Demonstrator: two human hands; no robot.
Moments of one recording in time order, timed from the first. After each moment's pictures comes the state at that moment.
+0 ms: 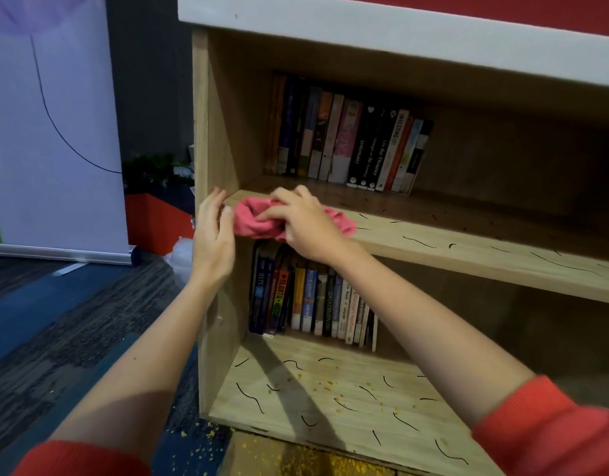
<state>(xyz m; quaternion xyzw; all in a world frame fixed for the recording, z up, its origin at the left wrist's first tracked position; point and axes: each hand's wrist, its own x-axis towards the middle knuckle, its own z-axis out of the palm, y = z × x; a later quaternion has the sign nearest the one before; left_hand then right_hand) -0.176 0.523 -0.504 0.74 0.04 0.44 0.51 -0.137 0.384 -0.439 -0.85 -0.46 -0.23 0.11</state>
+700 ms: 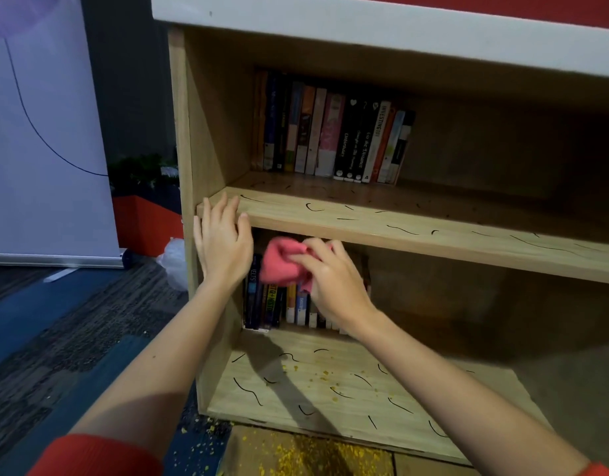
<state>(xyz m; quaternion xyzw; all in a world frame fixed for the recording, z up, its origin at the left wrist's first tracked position) -0.174 0.494 -0.508 0.83 0.10 0.43 0.34 -0.181 0.323 -0.515 -0.84 -0.39 -0.34 0.18</state>
